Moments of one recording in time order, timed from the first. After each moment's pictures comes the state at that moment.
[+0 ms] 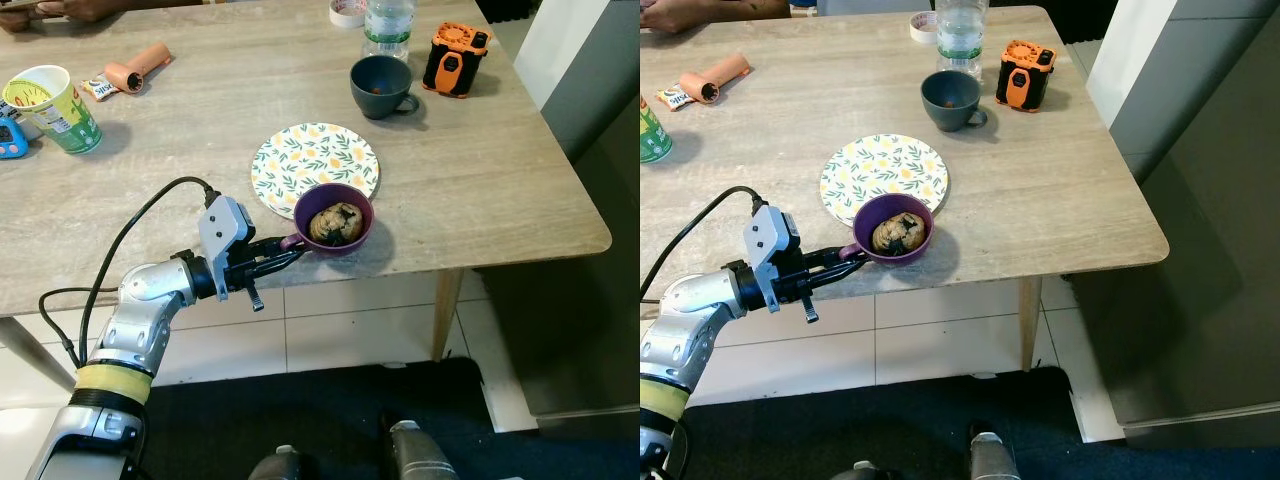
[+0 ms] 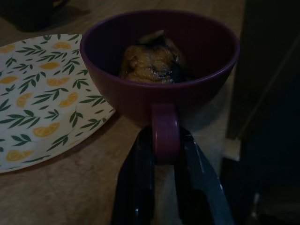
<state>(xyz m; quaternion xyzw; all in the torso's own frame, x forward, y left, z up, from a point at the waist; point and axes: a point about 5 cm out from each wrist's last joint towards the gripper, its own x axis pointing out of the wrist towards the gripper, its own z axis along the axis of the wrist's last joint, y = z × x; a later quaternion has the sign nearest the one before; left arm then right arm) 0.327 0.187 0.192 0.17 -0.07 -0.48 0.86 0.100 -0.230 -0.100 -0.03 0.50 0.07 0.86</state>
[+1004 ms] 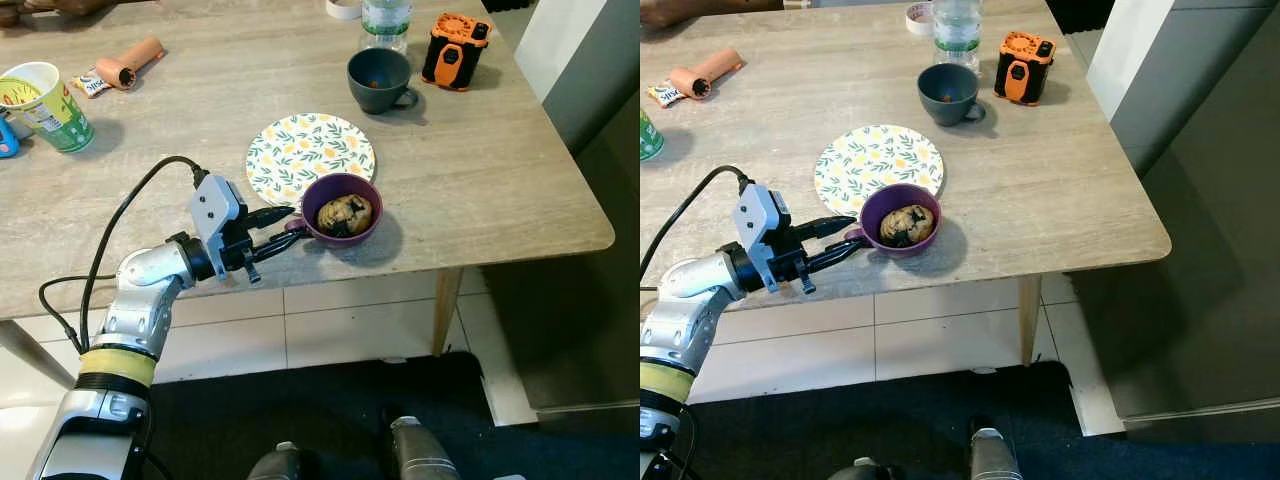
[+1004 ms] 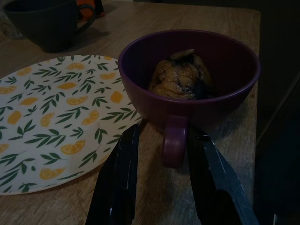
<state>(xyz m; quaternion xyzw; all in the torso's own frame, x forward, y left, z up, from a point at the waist) 0.331 0.187 0.207 0.15 -0.11 -0.48 0.86 0.100 -0.229 -0.100 -0.03 0.50 0.07 0.86</state>
